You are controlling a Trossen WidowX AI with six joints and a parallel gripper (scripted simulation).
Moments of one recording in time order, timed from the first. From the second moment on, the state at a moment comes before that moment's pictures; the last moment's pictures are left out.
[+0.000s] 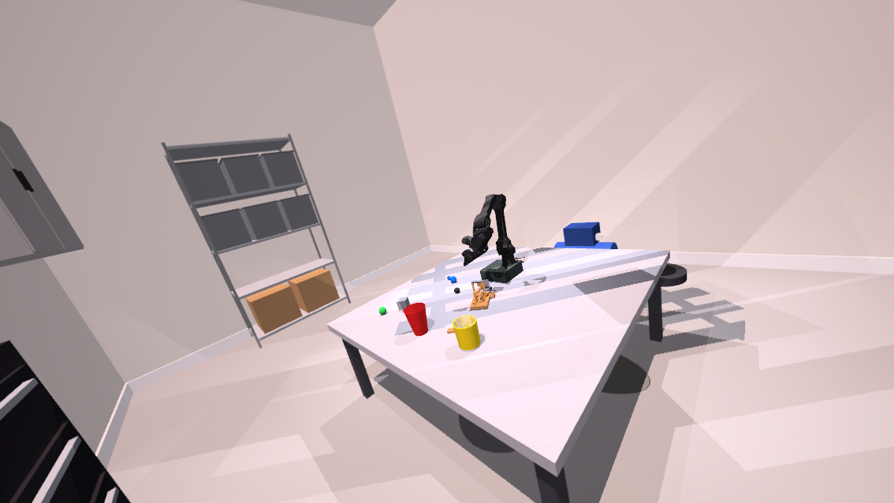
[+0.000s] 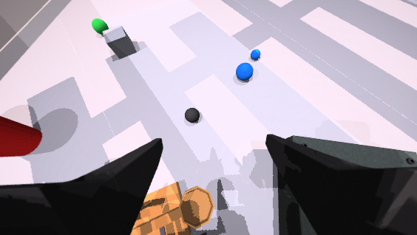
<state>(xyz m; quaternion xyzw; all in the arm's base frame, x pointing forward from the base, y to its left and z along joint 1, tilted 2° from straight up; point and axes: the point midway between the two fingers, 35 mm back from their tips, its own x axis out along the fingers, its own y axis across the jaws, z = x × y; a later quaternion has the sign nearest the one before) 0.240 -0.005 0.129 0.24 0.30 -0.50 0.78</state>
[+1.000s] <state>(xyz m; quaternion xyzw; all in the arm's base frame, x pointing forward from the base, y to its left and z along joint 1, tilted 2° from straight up) 0.293 0.061 0.122 -0.04 0.60 -0.20 0.77</state>
